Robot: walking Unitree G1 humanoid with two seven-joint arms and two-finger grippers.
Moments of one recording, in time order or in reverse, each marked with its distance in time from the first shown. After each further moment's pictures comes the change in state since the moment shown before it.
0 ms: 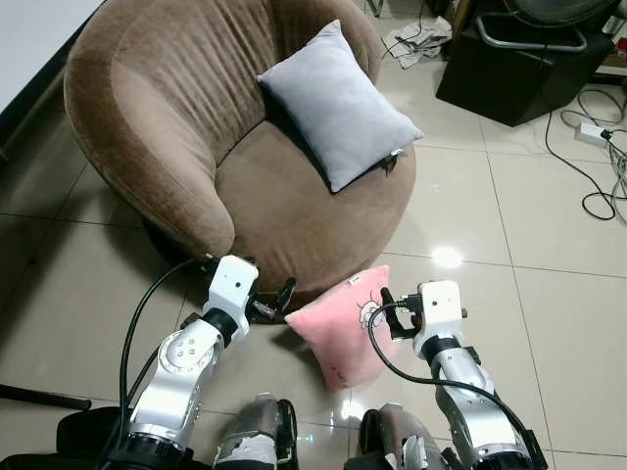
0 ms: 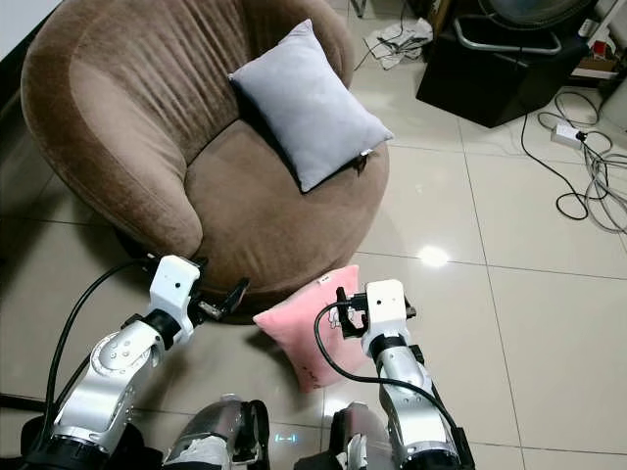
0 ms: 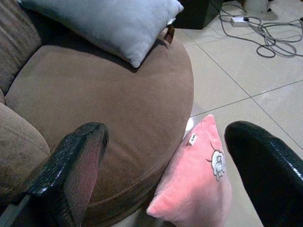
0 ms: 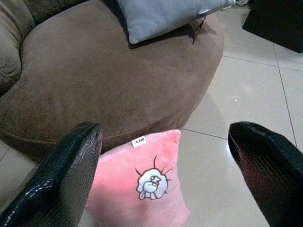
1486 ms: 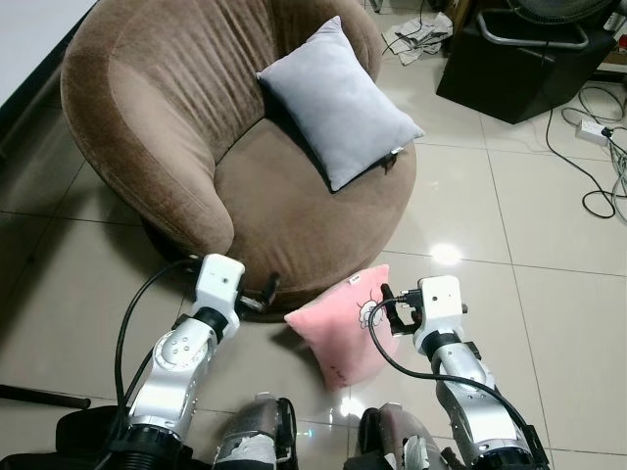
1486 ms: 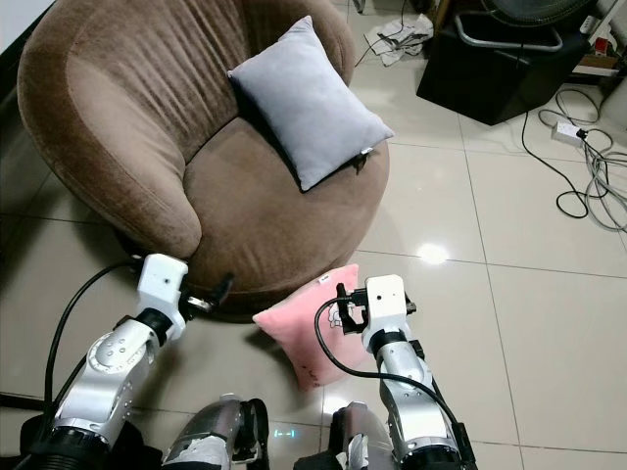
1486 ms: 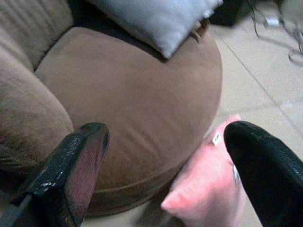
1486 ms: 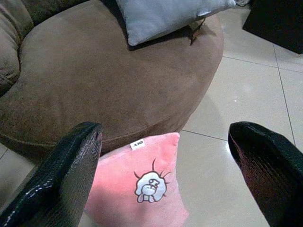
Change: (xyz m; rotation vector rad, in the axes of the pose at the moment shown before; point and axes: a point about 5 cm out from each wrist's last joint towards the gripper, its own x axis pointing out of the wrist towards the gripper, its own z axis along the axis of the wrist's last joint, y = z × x) left arm 0.002 0.018 -0.010 -0.097 0.007 0.138; right arm 0.002 -0.001 0.004 -0.001 -0.002 0.006
